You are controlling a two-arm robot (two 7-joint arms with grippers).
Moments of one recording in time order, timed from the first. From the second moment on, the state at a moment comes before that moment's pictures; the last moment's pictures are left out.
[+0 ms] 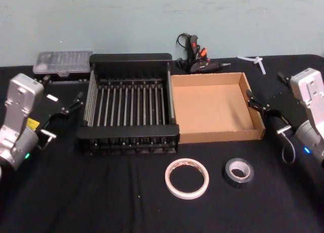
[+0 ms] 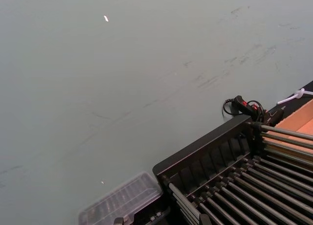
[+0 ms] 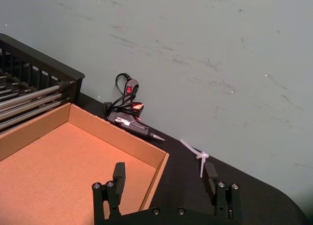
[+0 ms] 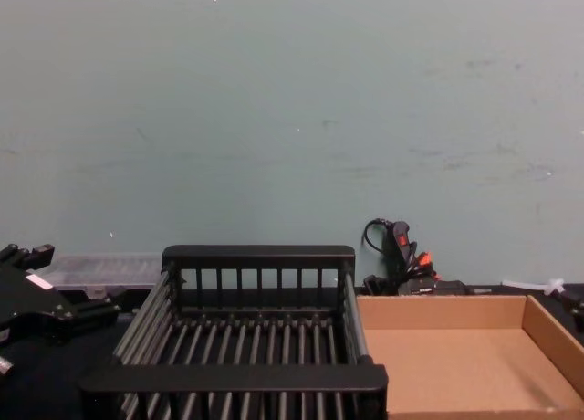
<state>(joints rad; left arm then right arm) -0.20 0.60 0.45 -1.41 -0.25 -0.12 0.03 0.20 0.60 -0.45 -1.41 0.25 -0.12 -0.03</state>
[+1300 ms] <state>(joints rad) -0.20 0.60 0.45 -1.41 -0.25 -0.12 0.03 0.19 0.60 -0.44 -1.43 0.26 -0.11 -0.01</state>
